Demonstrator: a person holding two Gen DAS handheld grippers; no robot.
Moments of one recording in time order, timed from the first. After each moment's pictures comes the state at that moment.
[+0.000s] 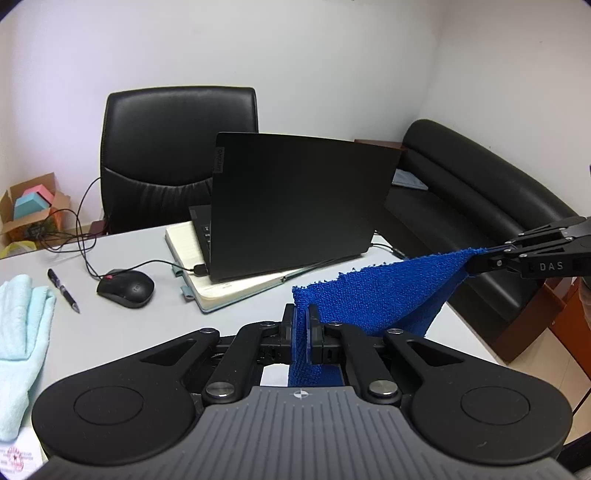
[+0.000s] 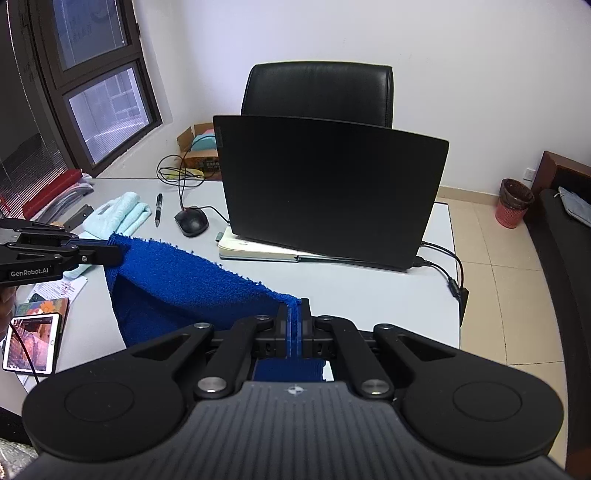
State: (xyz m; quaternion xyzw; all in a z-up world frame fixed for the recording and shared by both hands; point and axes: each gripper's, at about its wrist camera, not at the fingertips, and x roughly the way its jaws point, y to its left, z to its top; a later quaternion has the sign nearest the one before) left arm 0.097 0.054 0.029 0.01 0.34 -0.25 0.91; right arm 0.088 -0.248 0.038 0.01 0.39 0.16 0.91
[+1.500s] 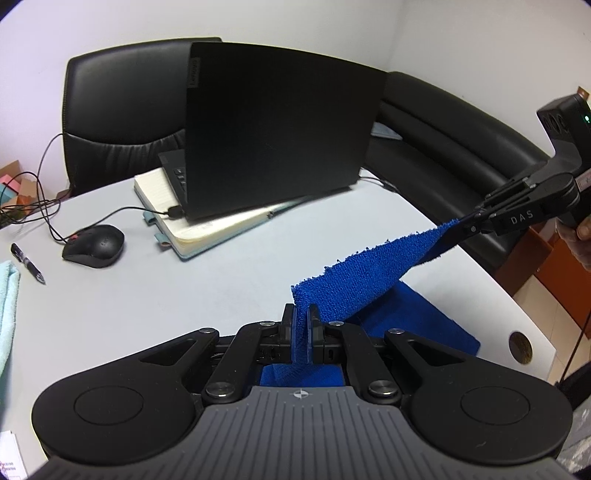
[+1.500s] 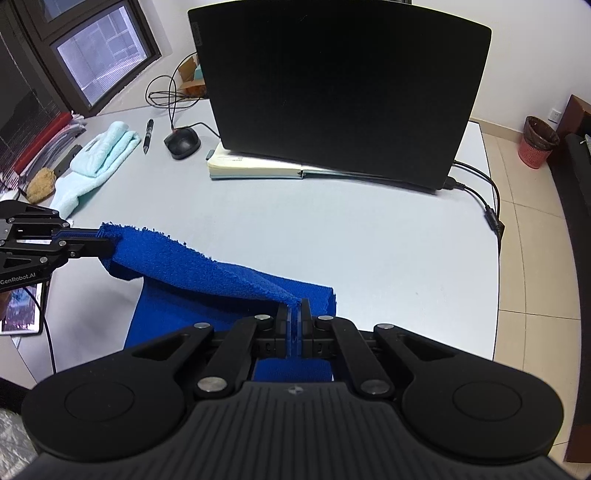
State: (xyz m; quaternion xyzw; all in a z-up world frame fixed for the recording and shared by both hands) left arm 0.093 0.056 -0.038 0.05 0.39 -0.31 0.87; right arm 0.109 -0.239 -0.025 -0.01 0.50 0.18 0.85
